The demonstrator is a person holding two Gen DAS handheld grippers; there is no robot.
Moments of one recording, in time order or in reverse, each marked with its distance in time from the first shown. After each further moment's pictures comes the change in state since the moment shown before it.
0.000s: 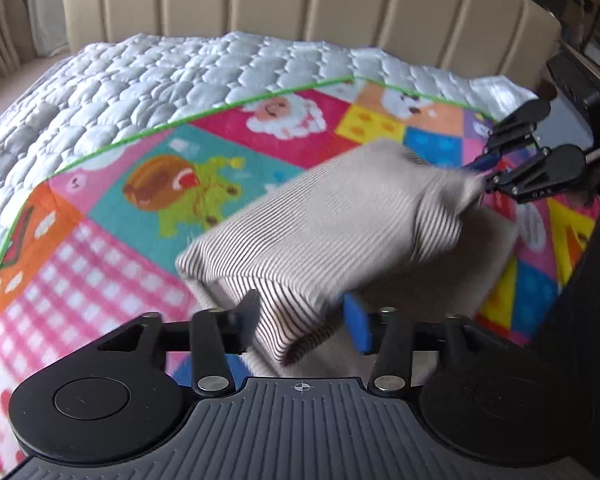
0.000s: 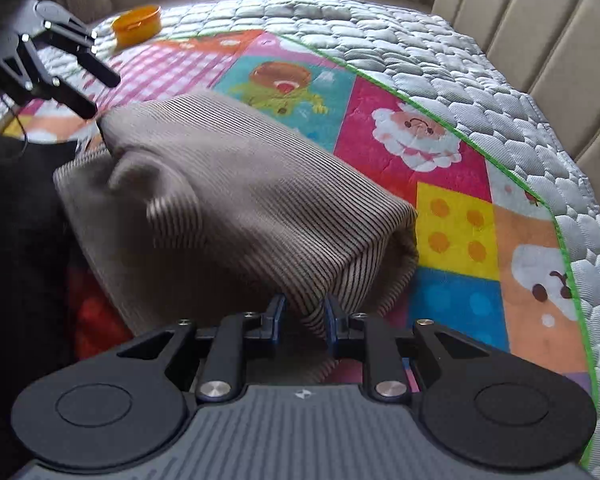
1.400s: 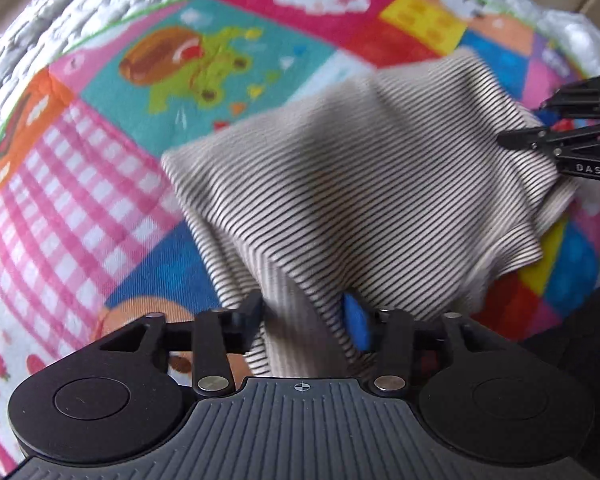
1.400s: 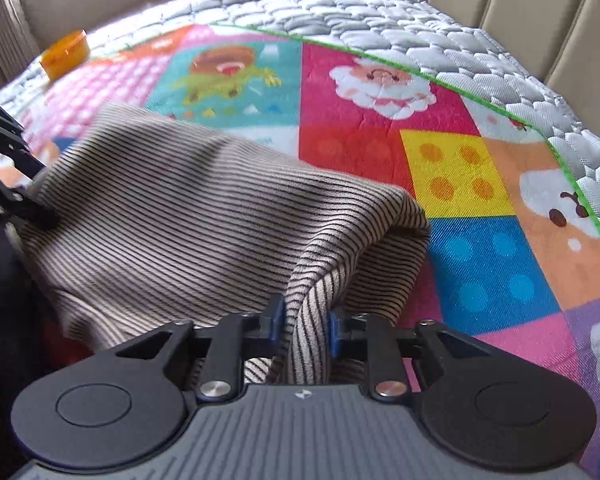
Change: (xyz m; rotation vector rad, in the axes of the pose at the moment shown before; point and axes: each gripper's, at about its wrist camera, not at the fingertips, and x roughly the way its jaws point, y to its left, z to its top) left arm 0.085 -0.011 0.005 -0.188 0.377 0.135; right arm 0.060 0.006 0.000 0.264 0.020 -0.067
